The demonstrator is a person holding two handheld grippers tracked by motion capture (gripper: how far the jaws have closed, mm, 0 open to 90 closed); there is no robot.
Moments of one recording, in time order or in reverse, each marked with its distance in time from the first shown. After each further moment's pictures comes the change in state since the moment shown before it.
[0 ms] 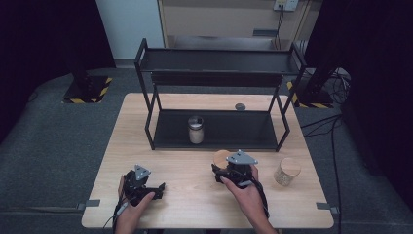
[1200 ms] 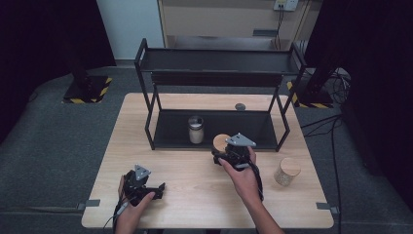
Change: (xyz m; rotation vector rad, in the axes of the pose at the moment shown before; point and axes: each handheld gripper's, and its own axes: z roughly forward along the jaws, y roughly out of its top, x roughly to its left) left arm 0.000 0.000 0.000 0.000 0.000 0.000; right arm -0.012 0.035 0.025 -0.024 -0.053 0.054
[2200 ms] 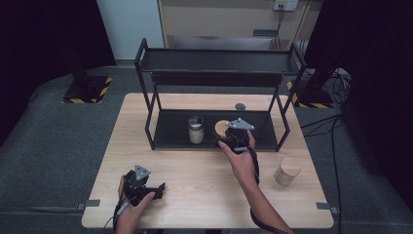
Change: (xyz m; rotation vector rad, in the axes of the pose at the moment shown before) left arm 0.000 0.000 0.000 0.000 0.002 -0.001; right arm -0.015 0.029 0.032 0.000 -0.064 0.034
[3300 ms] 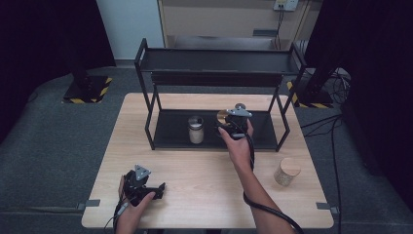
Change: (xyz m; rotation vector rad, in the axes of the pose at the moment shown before) left arm -0.001 0.000 0.000 0.000 0.002 -0.002; right arm -0.011 0.020 0.043 0.005 -0.073 0.053
